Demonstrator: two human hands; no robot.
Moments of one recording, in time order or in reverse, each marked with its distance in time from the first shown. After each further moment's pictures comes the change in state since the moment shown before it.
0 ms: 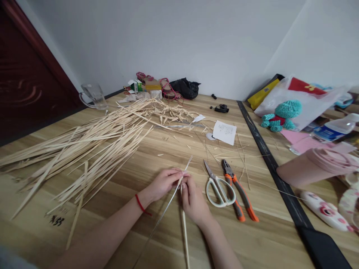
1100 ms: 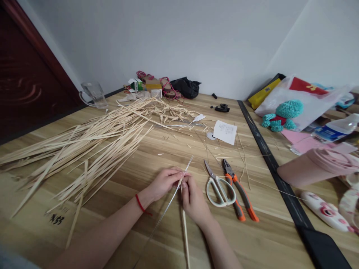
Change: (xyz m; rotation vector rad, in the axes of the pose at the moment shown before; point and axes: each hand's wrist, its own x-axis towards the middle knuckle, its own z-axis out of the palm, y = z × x) left_hand 0.000 -0.002 0.001 0.008 0.011 -0.013; right_hand 0.000 0.000 0.002 -0.133 -0.005 -0.031
